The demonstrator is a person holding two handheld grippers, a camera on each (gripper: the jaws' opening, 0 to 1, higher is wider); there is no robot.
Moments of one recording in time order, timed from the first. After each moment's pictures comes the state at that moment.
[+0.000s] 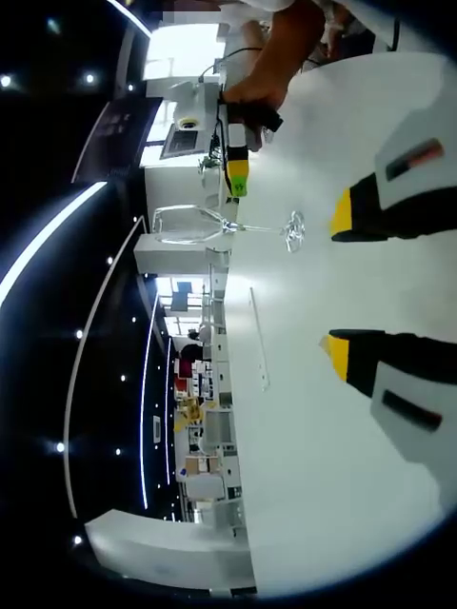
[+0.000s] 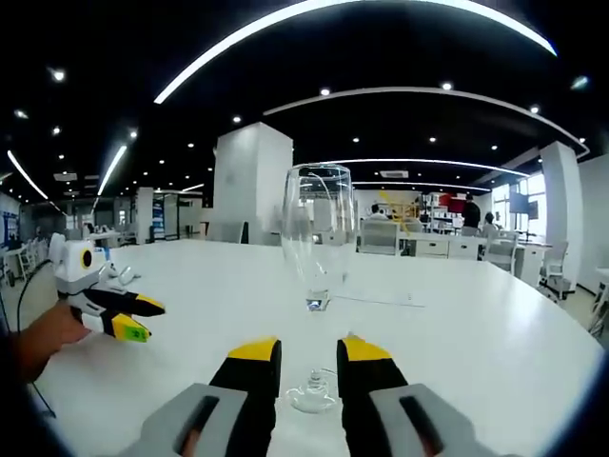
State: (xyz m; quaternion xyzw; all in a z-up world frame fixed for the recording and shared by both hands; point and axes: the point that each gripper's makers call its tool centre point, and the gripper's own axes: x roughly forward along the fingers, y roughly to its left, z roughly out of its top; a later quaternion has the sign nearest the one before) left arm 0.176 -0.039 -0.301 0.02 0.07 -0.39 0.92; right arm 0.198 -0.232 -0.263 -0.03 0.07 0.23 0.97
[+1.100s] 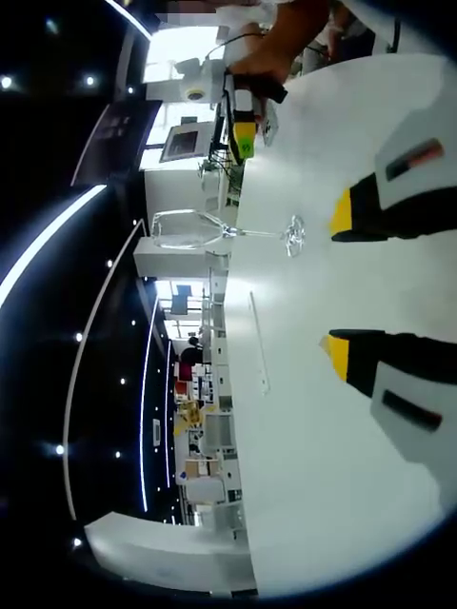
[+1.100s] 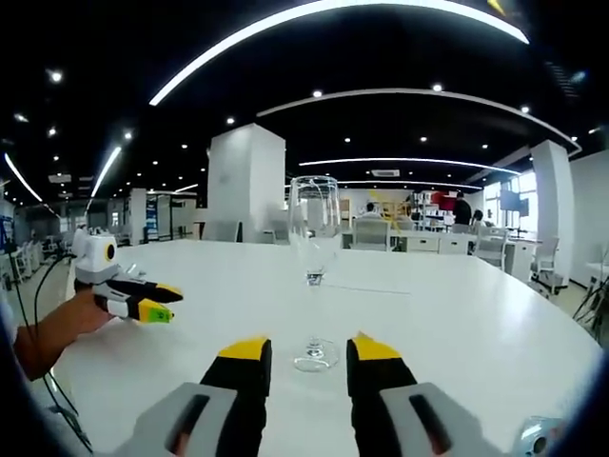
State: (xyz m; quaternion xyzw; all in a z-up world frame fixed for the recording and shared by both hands) left arm 0.170 -0.045 -0.301 0.02 0.07 -0.40 0.91; right arm 0.147 -0.256 -0.271 -0.03 0.07 0.22 0.97
